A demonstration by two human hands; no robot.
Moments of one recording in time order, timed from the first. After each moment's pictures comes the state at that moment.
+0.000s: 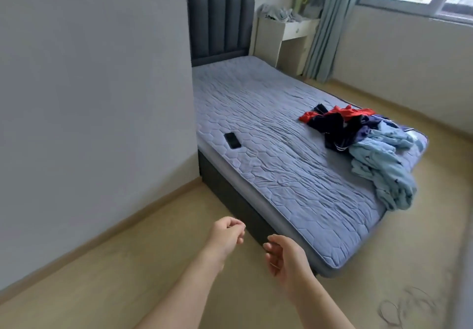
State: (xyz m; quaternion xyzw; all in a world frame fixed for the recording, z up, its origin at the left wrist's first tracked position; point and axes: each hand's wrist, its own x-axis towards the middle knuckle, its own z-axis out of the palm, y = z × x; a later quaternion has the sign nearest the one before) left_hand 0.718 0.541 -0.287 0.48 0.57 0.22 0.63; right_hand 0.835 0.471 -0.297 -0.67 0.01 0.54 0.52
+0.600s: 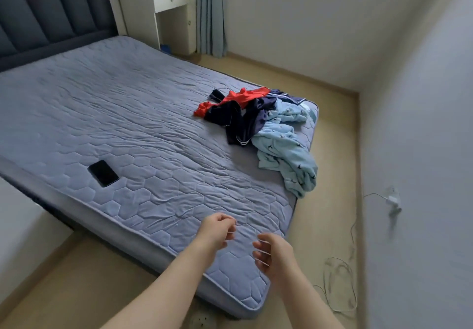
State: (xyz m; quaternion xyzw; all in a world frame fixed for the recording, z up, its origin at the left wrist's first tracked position) left_hand 1.124 0.655 -0.312 0.56 0.46 0.01 0.69; right_hand 1.193 0.537 -0.324 -0.67 0.18 0.42 0.59
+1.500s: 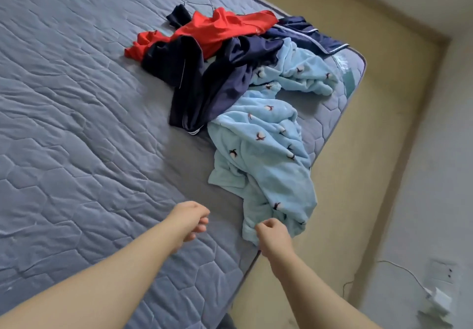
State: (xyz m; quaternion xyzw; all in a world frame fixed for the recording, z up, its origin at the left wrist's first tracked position) left_hand 1.614 0.770 -0.523 0.42 0.64 -0.10 0.64; right_hand 1.727 0.638 -0.539 -0.84 0.03 0.46 0.29
